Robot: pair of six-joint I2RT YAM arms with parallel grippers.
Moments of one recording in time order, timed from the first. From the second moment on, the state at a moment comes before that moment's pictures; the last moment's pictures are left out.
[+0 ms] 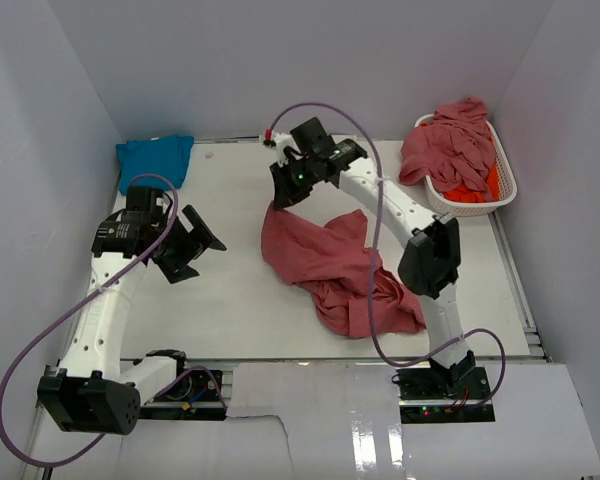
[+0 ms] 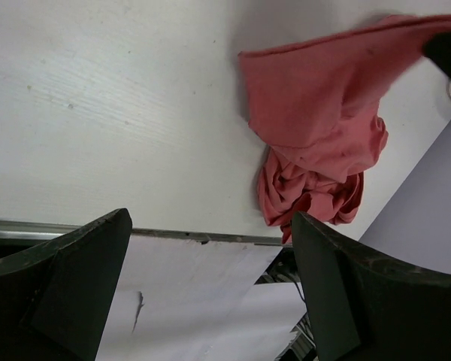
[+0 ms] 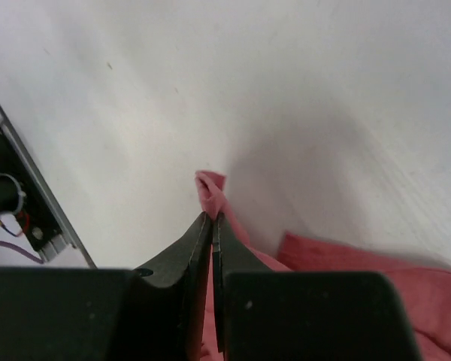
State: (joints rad) left arm -0.06 1.07 1.18 -1.15 0.26 -0.73; right arm 0.69 2.18 2.12 -0.85 -0.49 0.03
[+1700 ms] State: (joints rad) left arm -0.47 2.04 1.42 0.46 1.08 -0.98; right arm 0.58 1.07 1.71 -1.29 0.36 0.47
